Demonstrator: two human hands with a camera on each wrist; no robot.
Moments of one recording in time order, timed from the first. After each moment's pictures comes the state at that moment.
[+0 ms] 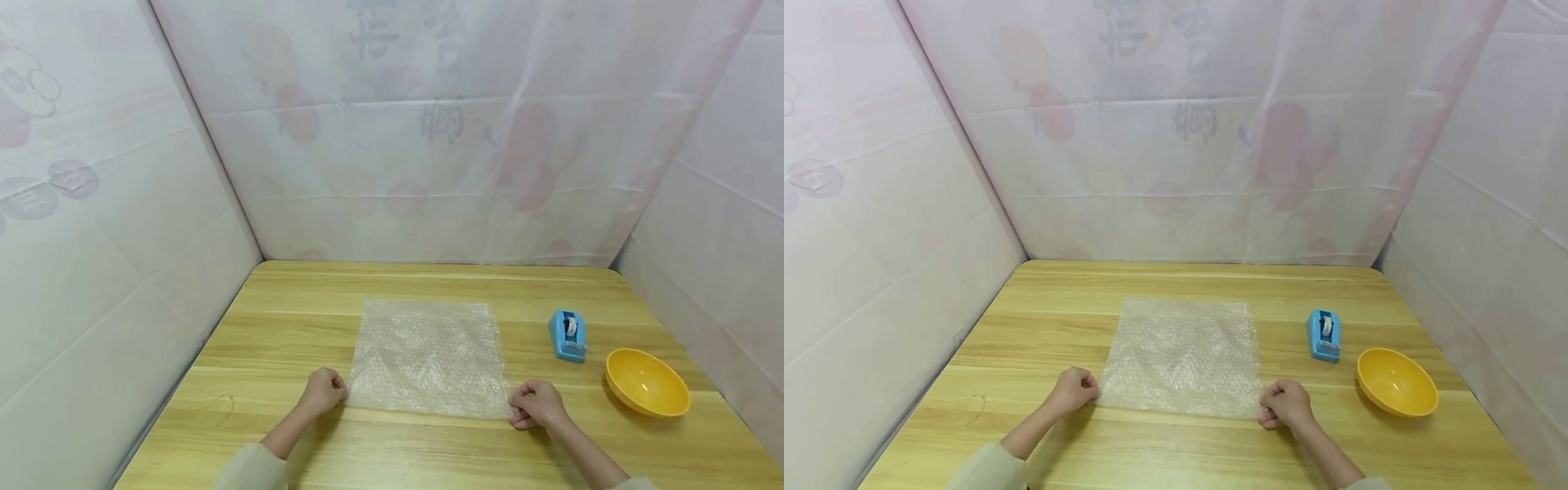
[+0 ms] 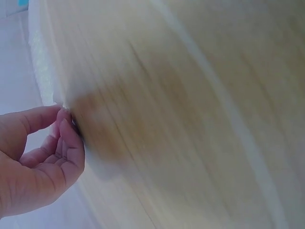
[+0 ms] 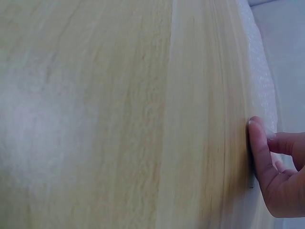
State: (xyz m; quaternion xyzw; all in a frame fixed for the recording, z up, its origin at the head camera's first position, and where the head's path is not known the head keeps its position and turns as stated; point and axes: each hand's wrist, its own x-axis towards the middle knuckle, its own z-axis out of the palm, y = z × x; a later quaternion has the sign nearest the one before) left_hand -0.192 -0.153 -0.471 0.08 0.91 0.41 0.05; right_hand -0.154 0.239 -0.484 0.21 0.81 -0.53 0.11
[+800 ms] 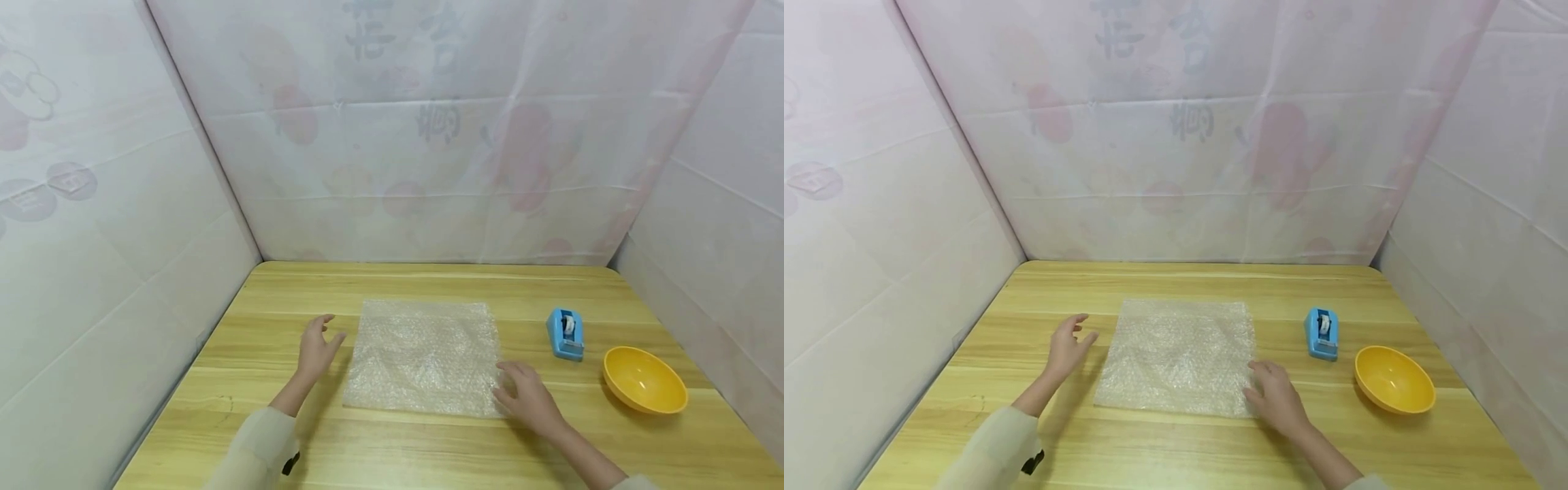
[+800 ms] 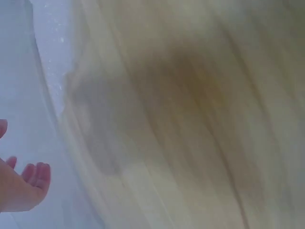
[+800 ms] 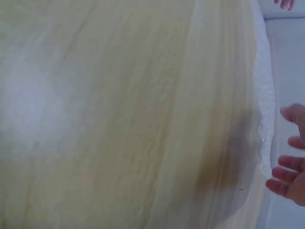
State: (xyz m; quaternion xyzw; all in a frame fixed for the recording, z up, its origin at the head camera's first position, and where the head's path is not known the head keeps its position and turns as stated) left_hand -0.249 -0.153 -0.457 0.05 0.89 0.44 -0.10; right_hand -0.152 0.228 -0.480 -0.07 0.96 -0.27 -0.09
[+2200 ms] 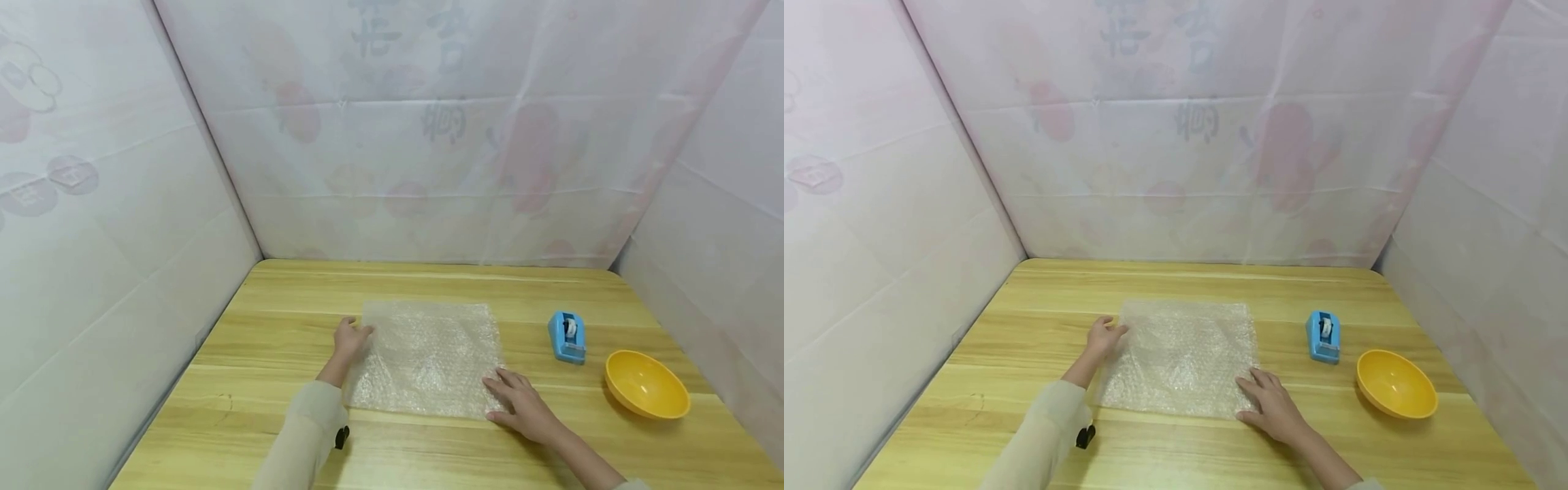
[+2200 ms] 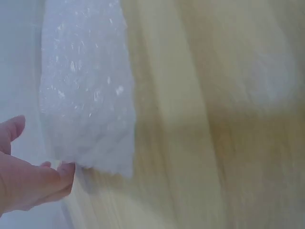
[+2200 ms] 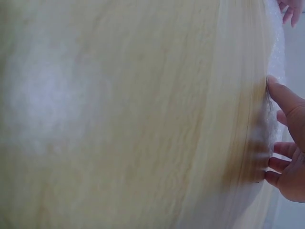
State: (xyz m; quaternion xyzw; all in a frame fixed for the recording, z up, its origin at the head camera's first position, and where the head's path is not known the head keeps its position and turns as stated) left_hand -0.280 -0.097 -0.466 -0.11 0.83 0.55 0.04; right_hand -0.151 0.233 -0.496 -0.16 0.96 -0.23 -0.03
